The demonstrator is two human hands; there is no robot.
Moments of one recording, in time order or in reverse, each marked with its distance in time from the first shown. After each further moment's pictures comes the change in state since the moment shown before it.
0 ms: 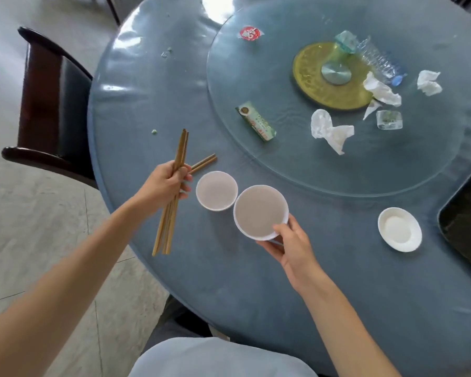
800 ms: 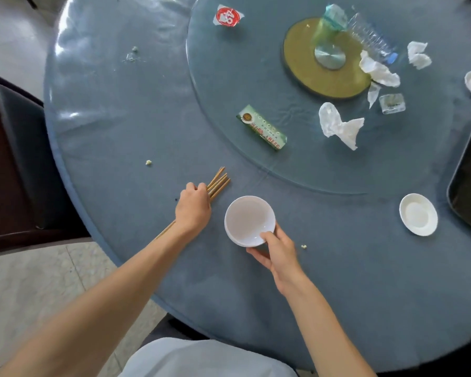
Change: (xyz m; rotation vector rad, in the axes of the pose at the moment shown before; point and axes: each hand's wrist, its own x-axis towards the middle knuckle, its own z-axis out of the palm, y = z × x) left_hand 0.128 -0.044 0.001 0.908 -0.124 0.159; right_hand 0.067 0.023 0.143 0.063 0.323 0.102
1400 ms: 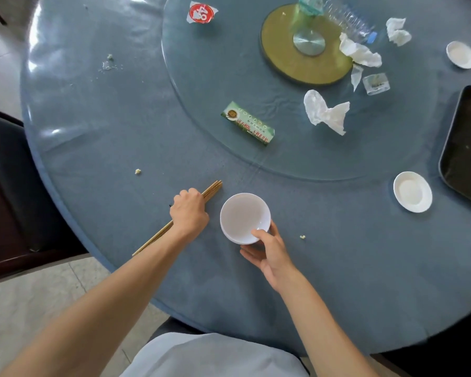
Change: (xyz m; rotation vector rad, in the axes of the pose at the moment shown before) left_hand 0.011 0.000 0.008 0.157 -0.098 -0.087; right_hand 0.008 0.019 0.004 0.205 -0.076 0.122
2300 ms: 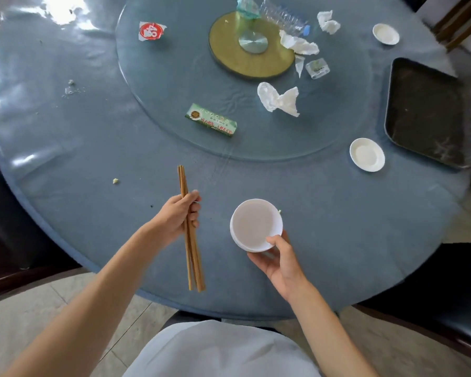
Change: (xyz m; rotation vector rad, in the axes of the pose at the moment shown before) left_hand -0.061 0.005 -0.035 -1.309 -0.595 -0.080; right_hand -0.070 0.042 -0.064 0.342 0.036 -0.135
